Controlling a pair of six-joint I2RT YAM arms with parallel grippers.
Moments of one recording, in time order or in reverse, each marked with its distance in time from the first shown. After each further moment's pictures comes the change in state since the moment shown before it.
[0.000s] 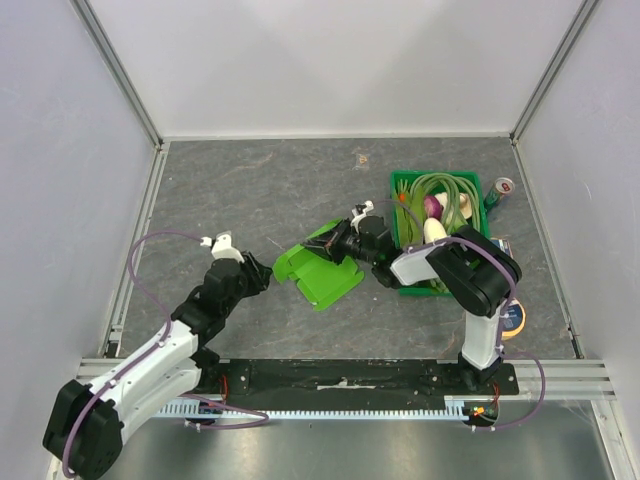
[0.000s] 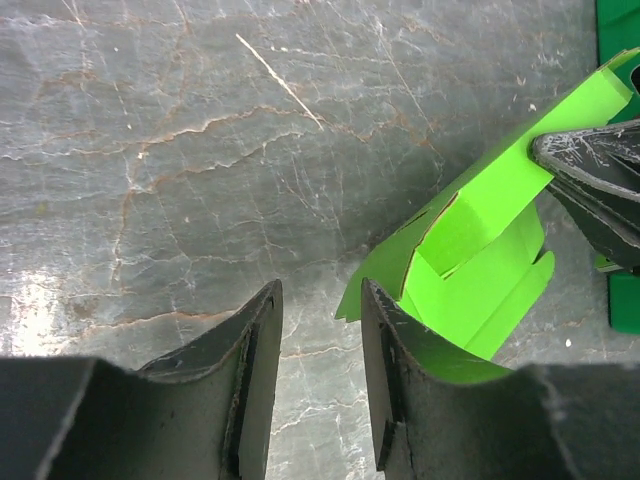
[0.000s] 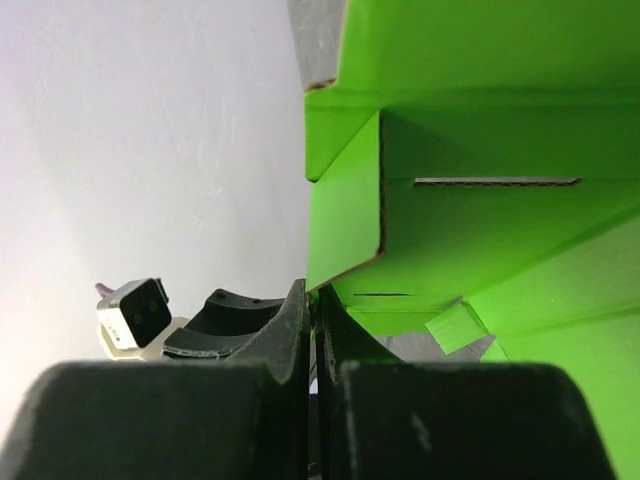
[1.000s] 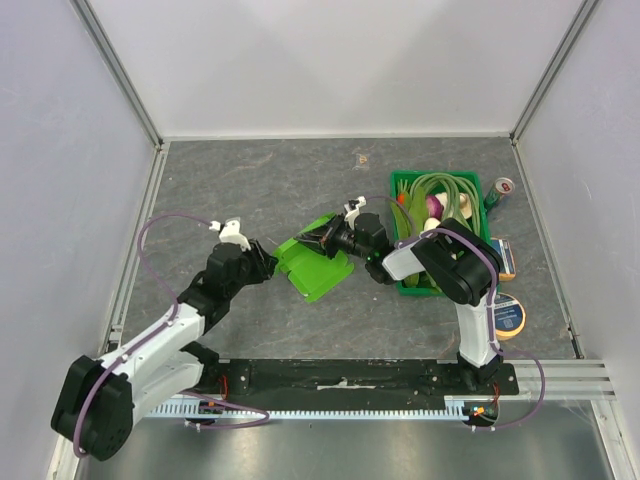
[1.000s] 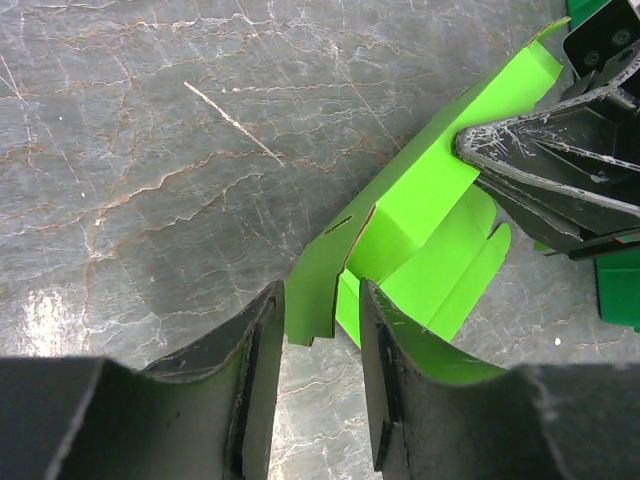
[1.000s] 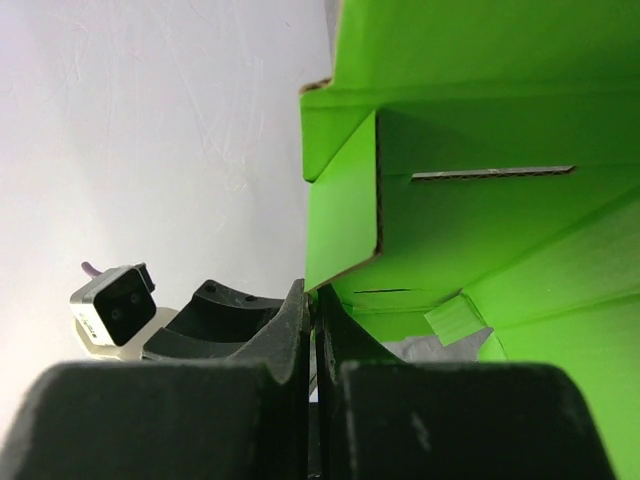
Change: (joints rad) left arm 0.063 0.151 0.089 0.090 0.121 0.101; right arm -0.009 0.136 0.090 0.146 -0.061 0.024
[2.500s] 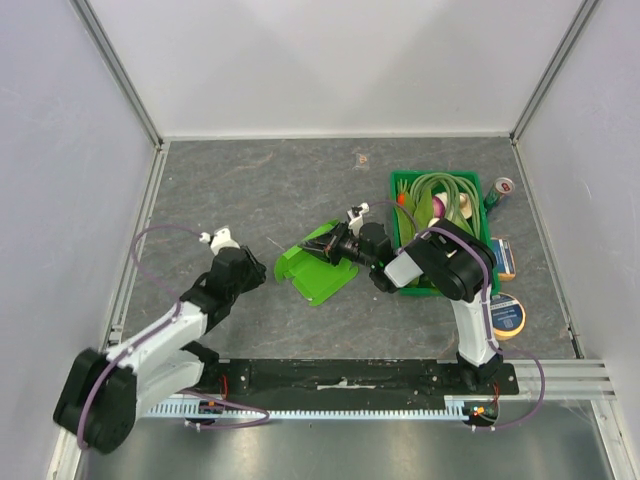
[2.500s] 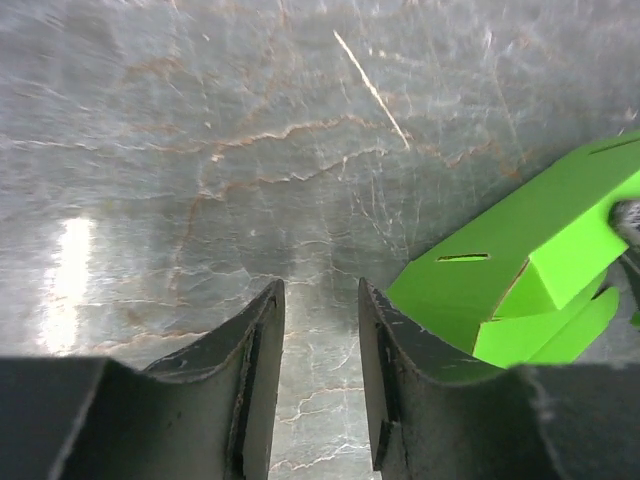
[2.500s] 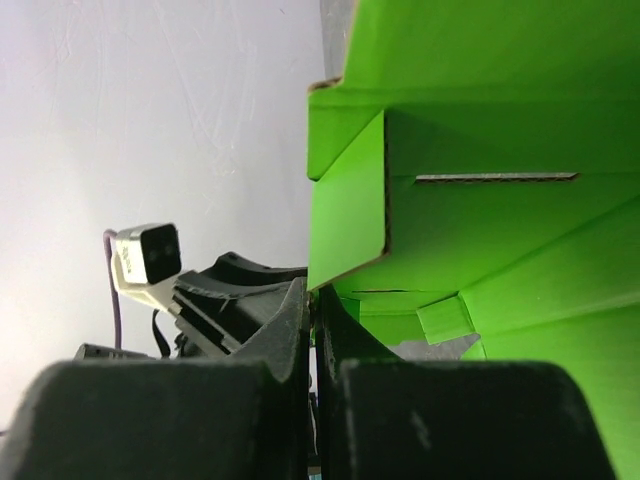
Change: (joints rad) left arm 0.006 -0.023 -0.046 -0.099 -0.192 -0.147; right arm -0.004 0.048 -0.077 0.158 0.000 -0.027
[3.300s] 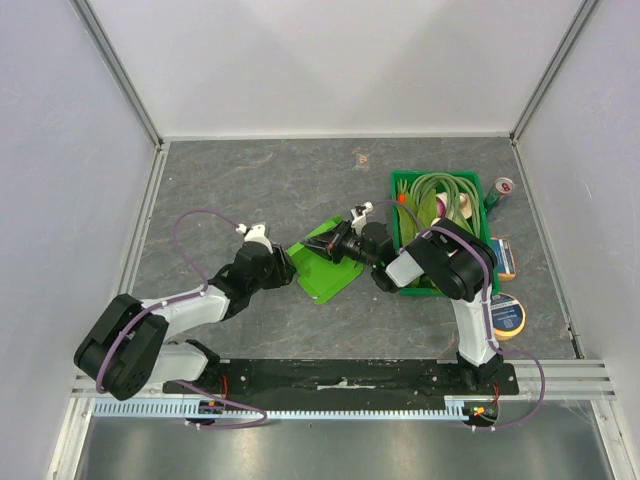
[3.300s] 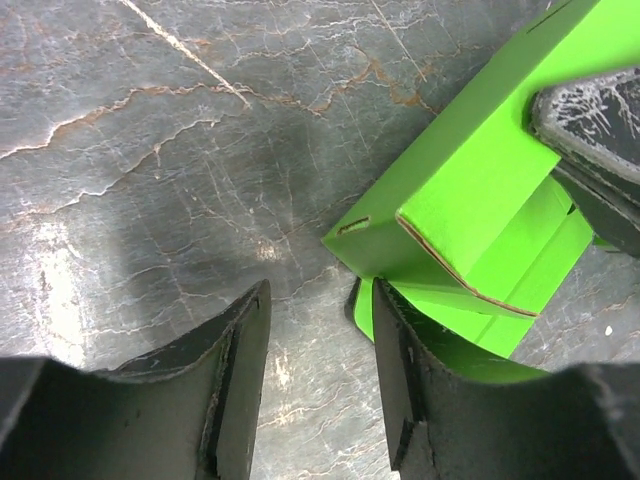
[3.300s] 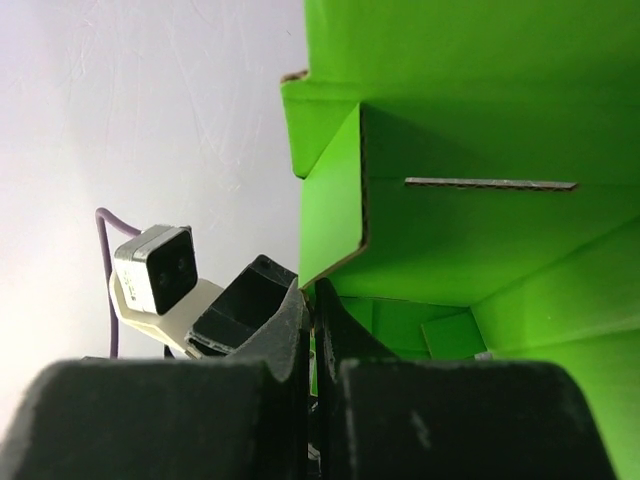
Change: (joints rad) left arm -0.105 0.393 0.082 0.272 0.190 0.082; right arm -0.007 0.001 -0.005 0.020 0.014 0.008
